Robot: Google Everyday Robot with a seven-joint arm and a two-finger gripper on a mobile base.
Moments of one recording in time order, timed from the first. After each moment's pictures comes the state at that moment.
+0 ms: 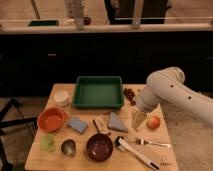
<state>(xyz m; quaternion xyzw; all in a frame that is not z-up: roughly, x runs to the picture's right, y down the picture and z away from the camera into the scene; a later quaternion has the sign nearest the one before) 0.146 0.113 0.678 -0.29 -0.10 0.12 0.95</state>
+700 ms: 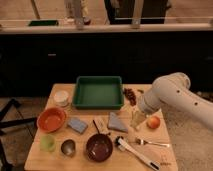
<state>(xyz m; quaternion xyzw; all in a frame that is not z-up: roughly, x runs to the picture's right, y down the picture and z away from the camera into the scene) 0.149 0.113 0.685 -0.25 -0.13 0.24 0.93</state>
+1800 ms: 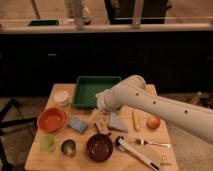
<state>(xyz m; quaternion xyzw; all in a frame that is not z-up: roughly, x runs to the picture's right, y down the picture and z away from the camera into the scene) -0.064 0.090 0.683 -0.24 -0.26 0.18 0.92</state>
